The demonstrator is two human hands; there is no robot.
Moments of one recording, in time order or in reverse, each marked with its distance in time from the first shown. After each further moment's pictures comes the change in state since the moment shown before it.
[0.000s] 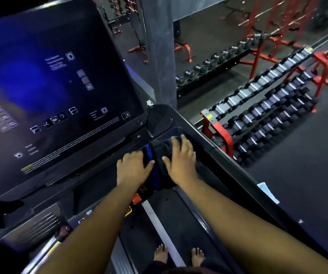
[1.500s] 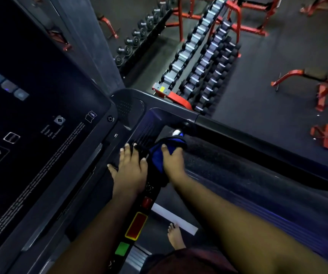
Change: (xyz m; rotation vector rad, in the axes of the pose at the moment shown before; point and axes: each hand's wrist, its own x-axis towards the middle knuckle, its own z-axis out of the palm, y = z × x) left_hand 0.036 -0.041 0.041 -0.177 -0.252 0.301; right_hand -0.004 -0.024 0.085 0.810 0.304 0.999
